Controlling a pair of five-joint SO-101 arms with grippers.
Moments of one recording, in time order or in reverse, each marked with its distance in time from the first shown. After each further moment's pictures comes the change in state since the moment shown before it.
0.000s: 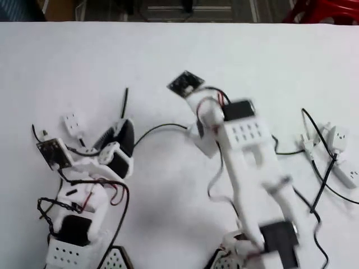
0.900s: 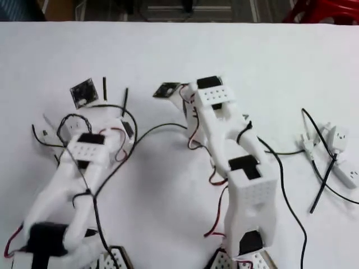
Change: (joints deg) left arm -6.5 85.6 -38.8 0.0 -2.2; right arm 0.3 40.8 -24.9 0.4 15.2
